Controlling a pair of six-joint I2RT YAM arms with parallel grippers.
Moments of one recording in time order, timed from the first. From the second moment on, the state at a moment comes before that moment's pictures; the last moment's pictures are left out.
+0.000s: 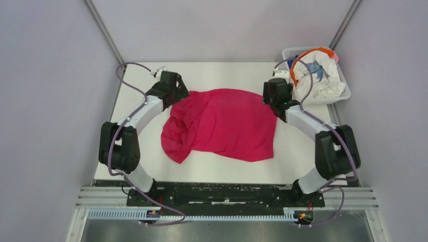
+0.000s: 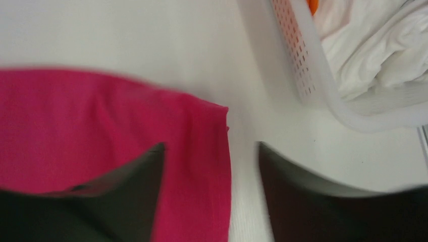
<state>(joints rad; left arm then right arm) -0.27 1.64 1.22 -0.36 -0.29 -0.62 0.30 1.57 1.01 -0.04 0.48 0.17</state>
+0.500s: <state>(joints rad) -0.29 1.13 0.87 -0.55 -0.28 -0.71 0.28 1.23 0.71 -0.01 0.35 0.28</state>
